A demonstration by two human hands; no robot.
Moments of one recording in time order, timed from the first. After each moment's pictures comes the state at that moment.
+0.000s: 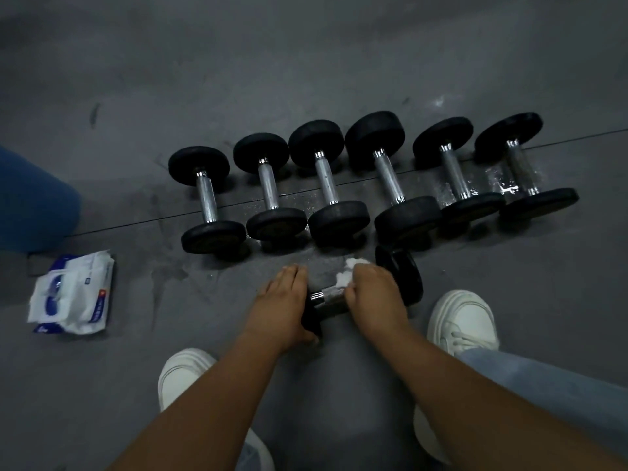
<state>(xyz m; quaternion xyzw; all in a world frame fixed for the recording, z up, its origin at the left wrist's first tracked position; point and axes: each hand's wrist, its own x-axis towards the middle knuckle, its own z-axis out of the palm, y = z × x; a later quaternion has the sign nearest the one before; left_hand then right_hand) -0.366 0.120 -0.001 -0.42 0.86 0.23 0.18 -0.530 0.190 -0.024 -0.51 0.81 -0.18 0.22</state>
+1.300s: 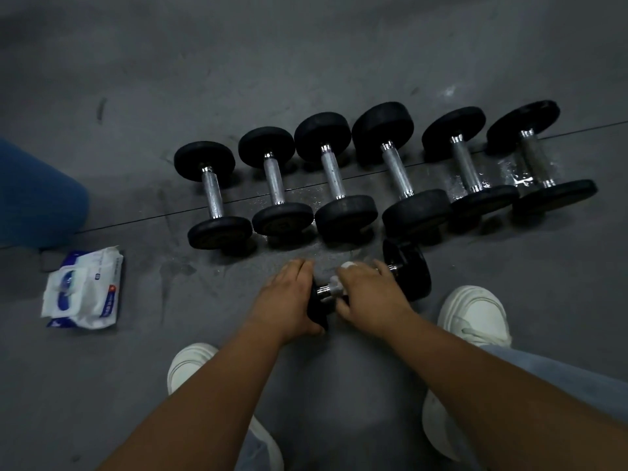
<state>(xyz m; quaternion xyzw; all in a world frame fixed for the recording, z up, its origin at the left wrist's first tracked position) -0.365 0.111 -0.007 -0.41 0.86 0.25 0.17 -0.531 0.185 -0.030 -0.67 0.70 0.02 0.23</state>
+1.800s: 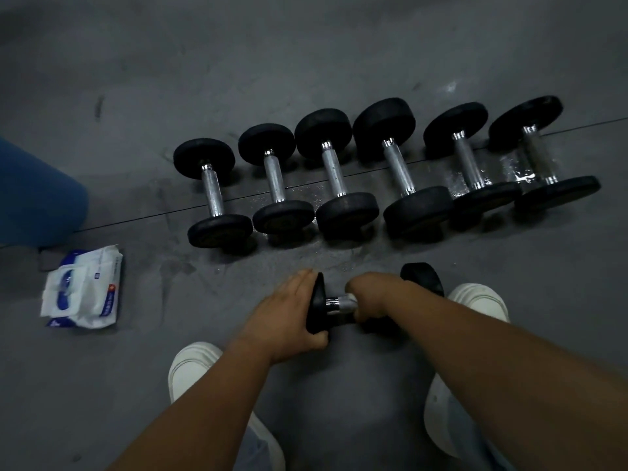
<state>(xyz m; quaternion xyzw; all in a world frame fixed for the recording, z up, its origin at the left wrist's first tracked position) -0.348 0.126 -0.002 -0.38 0.86 0.31 0.14 -0.544 0.156 -0.026 -0.57 0.64 0.23 0.46</state>
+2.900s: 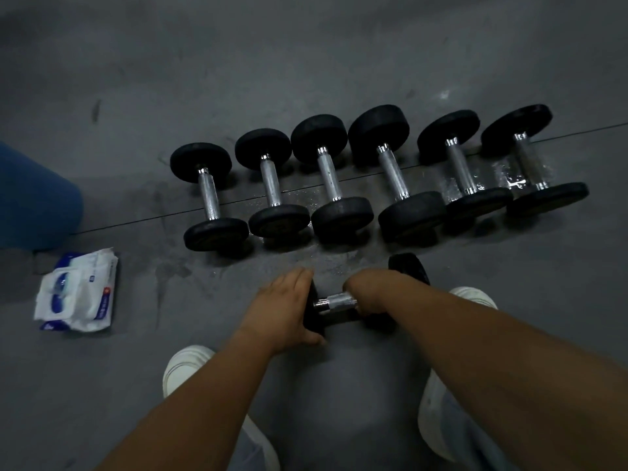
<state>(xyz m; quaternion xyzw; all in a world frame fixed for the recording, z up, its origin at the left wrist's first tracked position) -0.361 0.116 0.004 -0.37 0.88 0.23 0.18 -0.556 0.148 -0.029 -0.63 0.60 0.25 0.42</state>
